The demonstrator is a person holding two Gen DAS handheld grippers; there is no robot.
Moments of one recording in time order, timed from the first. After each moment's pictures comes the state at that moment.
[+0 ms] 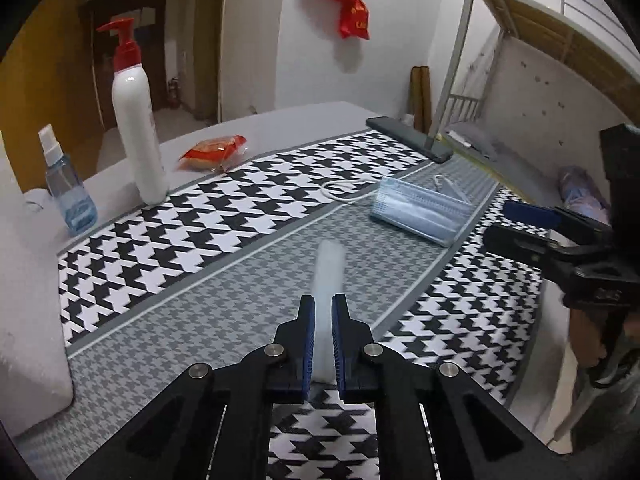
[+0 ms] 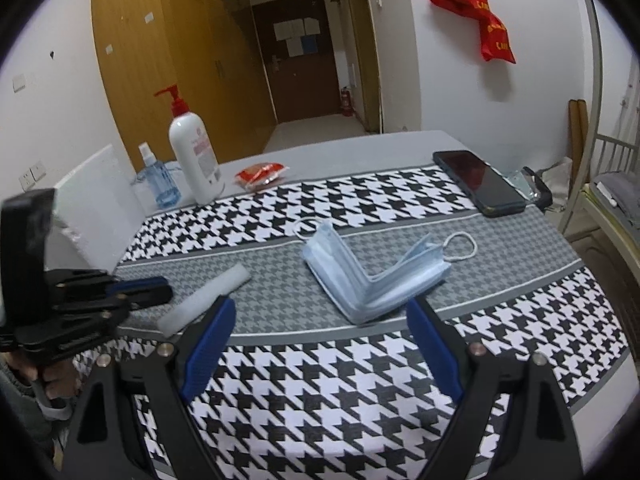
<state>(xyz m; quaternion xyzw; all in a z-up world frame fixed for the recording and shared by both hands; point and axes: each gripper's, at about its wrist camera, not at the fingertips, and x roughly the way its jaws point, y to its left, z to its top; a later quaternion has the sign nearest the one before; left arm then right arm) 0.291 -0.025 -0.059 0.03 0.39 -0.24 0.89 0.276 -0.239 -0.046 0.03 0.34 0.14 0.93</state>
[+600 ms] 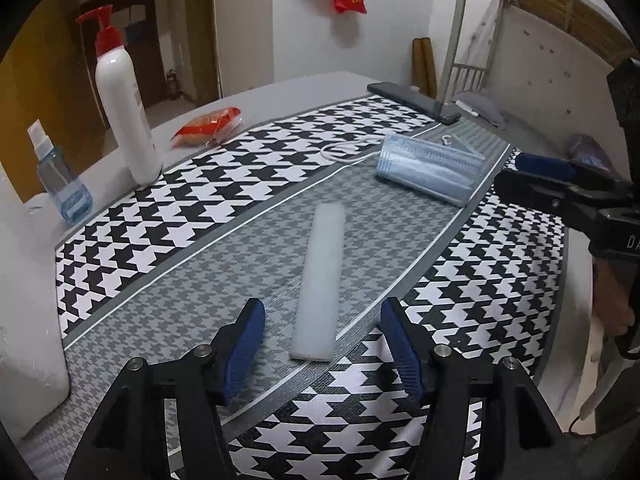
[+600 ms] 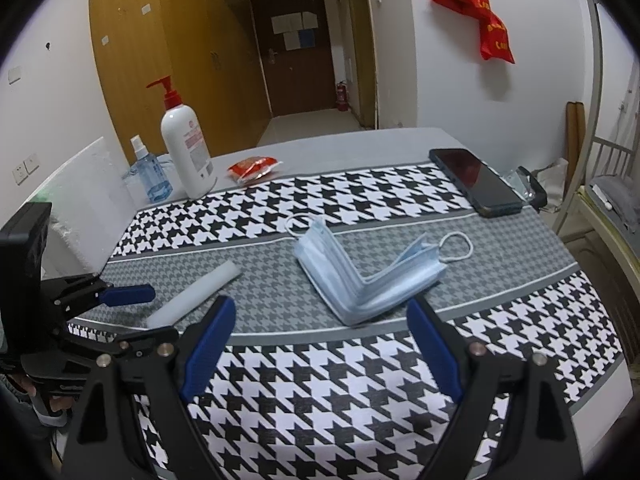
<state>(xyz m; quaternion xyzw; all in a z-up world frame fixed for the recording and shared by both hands) 0.303 -0.039 -0.084 0.08 0.42 -0.22 0.88 0.281 -0.238 -0.047 0.02 0.35 0.13 0.93</state>
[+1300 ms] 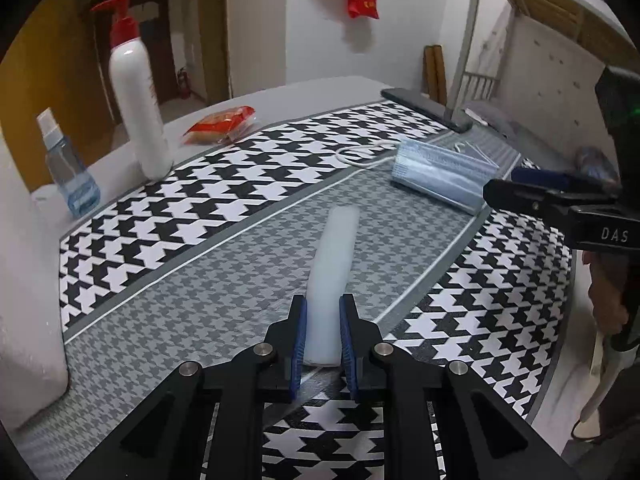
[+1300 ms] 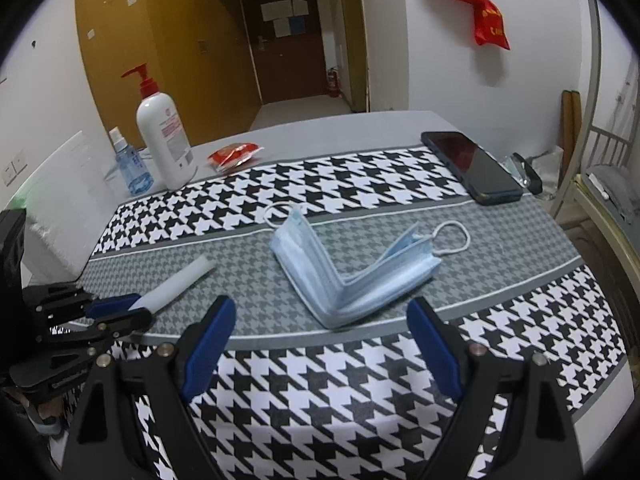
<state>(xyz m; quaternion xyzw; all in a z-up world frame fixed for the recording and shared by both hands) 0.308 -0.026 -0.087 0.06 0.42 -0.20 0.89 0.302 -0.241 -0.059 0.02 0.38 0.12 0.92</state>
